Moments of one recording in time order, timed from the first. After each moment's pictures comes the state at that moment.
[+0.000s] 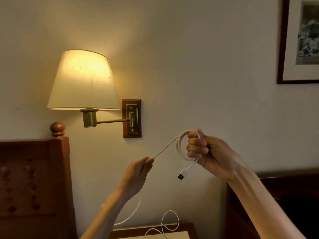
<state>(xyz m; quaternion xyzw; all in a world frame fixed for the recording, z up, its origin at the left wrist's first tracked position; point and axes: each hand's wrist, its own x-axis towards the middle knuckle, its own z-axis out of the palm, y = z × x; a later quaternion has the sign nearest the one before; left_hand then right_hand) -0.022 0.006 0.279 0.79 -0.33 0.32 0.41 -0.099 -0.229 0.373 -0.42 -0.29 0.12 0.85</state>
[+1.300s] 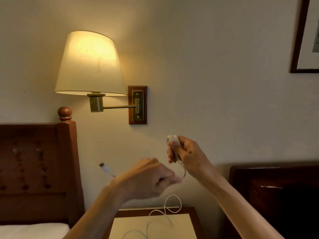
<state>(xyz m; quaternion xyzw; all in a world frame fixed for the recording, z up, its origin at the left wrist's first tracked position) -0.112 0.001 0.318 0.87 -0.46 0.15 0.12 -0.092 -0.167 0.319 -0.76 -0.27 -0.15 0.57</state>
